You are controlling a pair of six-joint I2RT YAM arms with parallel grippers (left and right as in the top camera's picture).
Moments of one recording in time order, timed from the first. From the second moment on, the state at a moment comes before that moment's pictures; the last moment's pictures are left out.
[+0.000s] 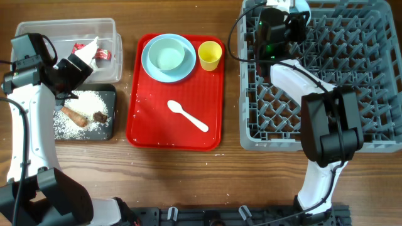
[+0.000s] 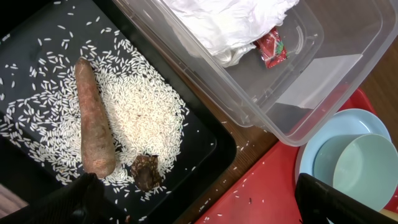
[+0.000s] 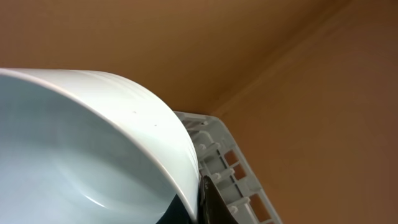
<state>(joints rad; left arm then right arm) 0.34 1.59 1.36 -0.89 0.05 -0.52 0.23 2.08 1.37 0.49 1.05 -0.57</state>
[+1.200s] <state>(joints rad) 0.34 1.59 1.36 -0.89 0.05 -0.52 0.34 2.14 1.37 0.28 0.98 -0.46</state>
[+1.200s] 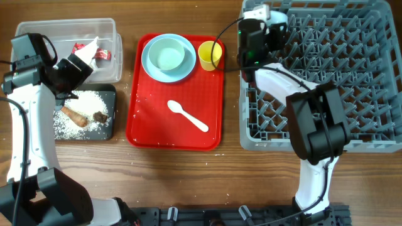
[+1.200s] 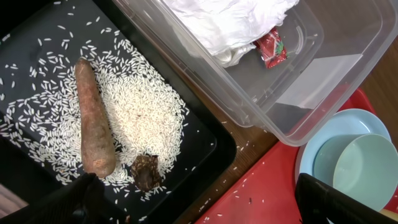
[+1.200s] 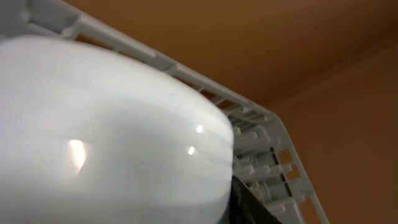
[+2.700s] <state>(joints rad) 0.34 1.59 1.36 -0.89 0.05 -0.52 0.67 2.00 1.38 -0.10 -0.01 0.64</state>
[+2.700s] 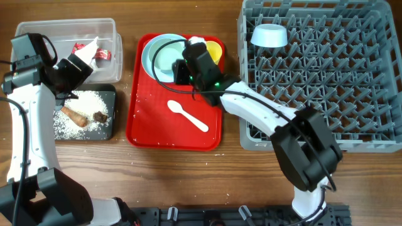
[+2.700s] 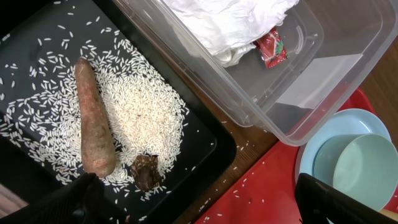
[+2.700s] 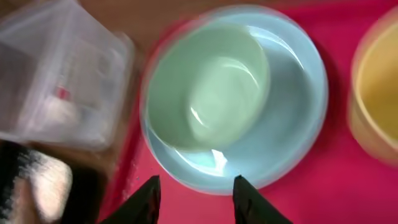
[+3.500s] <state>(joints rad) 0.34 1.59 1.36 -0.88 0.05 -0.52 0.67 2.30 1.88 -0.49 0.04 0.51</state>
